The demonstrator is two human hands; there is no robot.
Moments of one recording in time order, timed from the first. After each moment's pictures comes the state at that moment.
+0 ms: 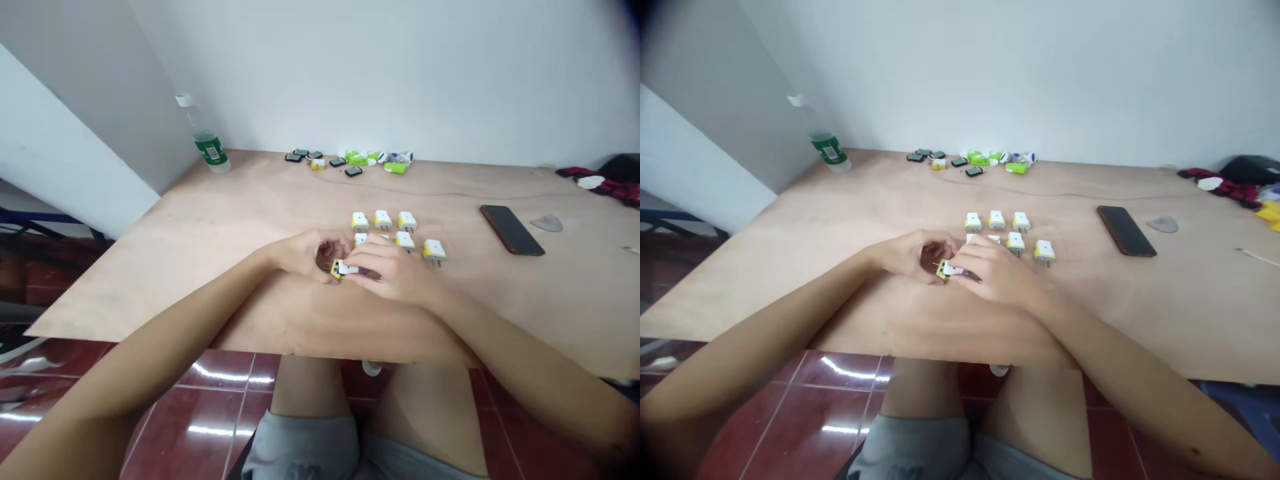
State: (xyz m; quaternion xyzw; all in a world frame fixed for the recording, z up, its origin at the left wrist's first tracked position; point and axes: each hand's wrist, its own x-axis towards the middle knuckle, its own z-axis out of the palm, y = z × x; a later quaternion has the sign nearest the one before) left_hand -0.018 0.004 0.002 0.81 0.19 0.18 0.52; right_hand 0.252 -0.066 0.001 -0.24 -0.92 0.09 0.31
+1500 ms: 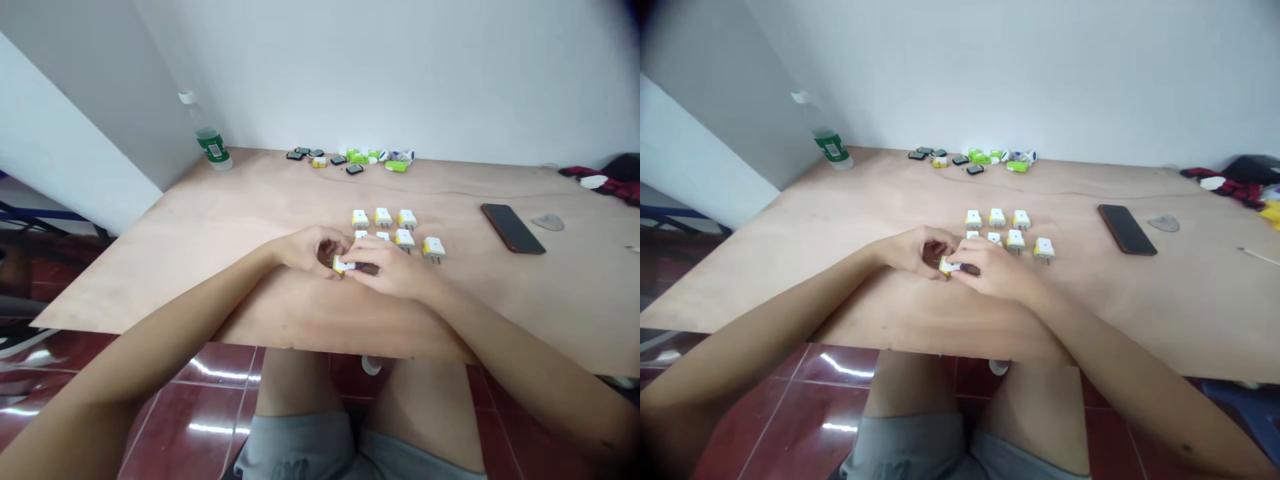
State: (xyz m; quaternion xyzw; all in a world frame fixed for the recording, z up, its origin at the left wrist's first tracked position) left_hand -0.012 0.006 0.003 0.83 0.18 0.17 0.51; right_hand 0.251 -0.062 -0.010 -0.28 -0.90 0.18 0.30
